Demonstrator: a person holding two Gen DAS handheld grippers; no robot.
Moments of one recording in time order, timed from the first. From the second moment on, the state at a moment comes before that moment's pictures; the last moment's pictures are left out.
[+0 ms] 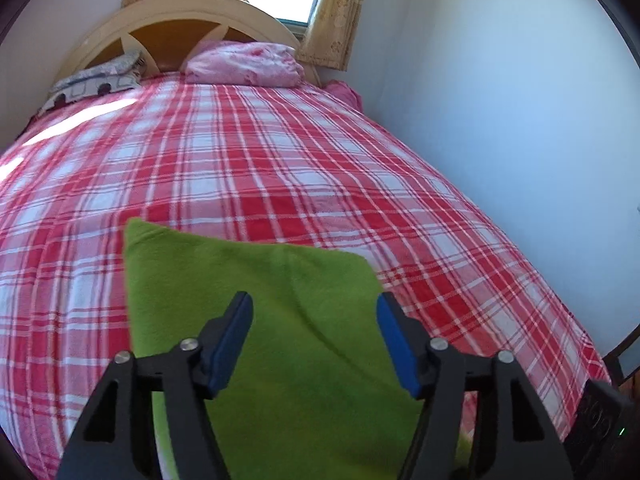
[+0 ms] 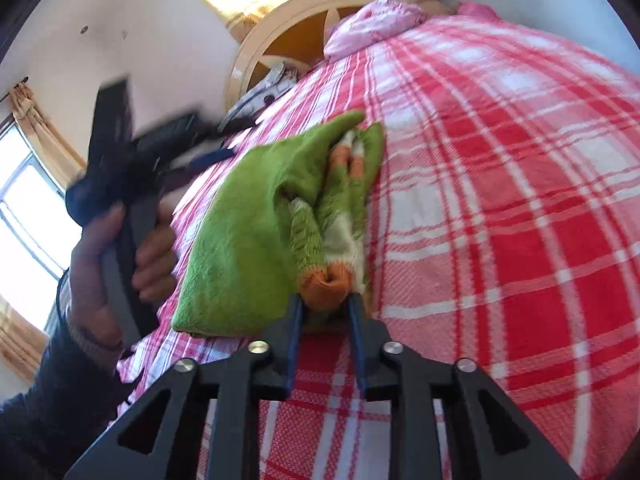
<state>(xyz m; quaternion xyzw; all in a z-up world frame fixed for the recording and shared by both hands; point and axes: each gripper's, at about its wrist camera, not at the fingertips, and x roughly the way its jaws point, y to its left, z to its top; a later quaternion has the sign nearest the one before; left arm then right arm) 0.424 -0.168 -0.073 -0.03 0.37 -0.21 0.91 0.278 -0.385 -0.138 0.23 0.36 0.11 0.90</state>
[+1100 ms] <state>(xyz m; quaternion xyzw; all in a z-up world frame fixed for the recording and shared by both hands) 0.360 -0.108 -0.149 -0.01 0.38 -0.14 0.92 0.368 -0.311 -0.078 0.09 0.34 0.10 0.93</state>
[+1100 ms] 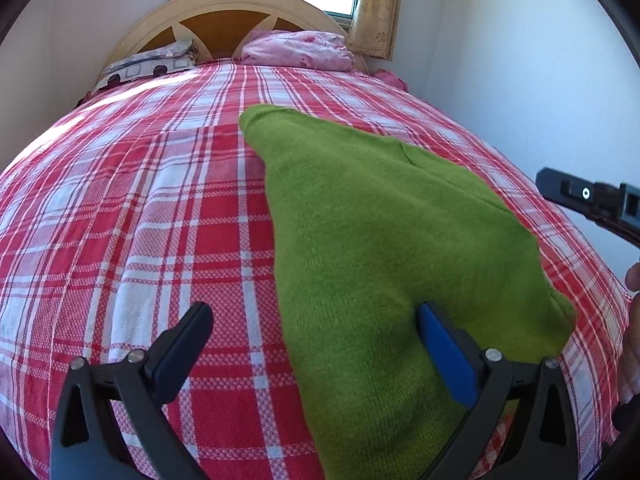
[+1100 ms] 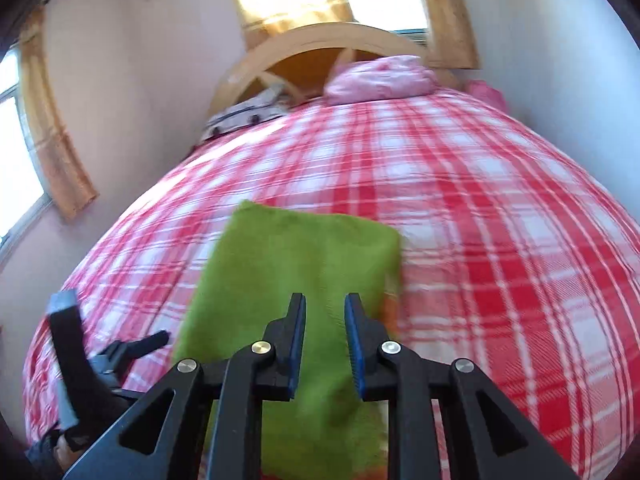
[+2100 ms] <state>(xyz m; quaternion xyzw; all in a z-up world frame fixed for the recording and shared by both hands) 0.366 -0.101 -0.159 -0.05 0.42 -0.16 0.89 0.455 -0.232 -0.131 0.00 0.48 0.16 0.86</state>
